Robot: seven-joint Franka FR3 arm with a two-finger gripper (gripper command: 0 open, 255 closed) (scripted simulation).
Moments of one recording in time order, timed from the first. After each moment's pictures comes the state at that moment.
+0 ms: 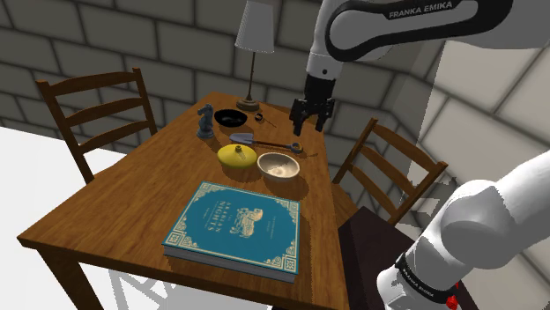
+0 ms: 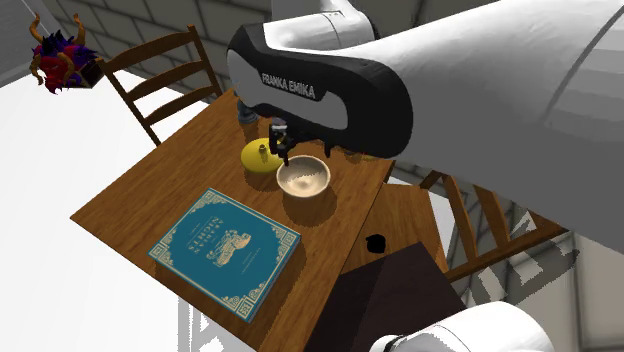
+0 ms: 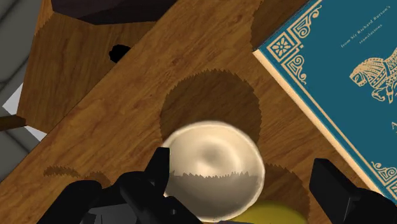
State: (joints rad) arm 0.01 -0.35 0.10 -2.27 0.06 1.86 0.20
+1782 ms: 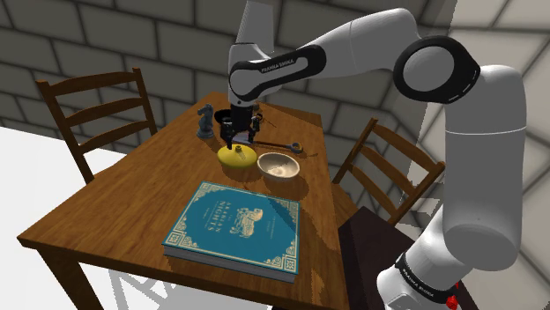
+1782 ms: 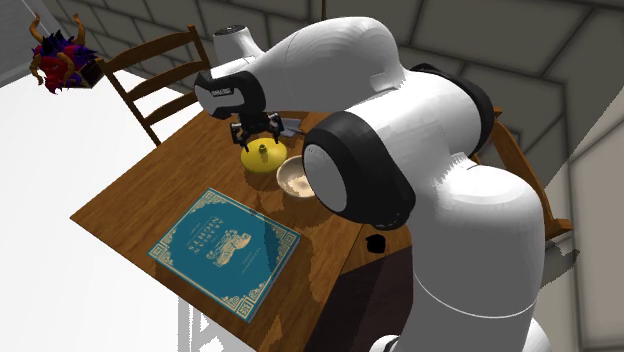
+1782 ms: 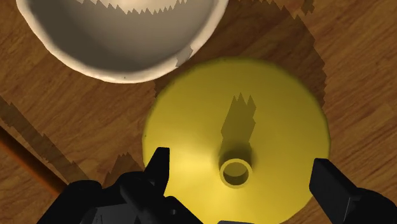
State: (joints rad) arm 0.08 0.50 0.15 -1.60 -0.10 2.02 0.29
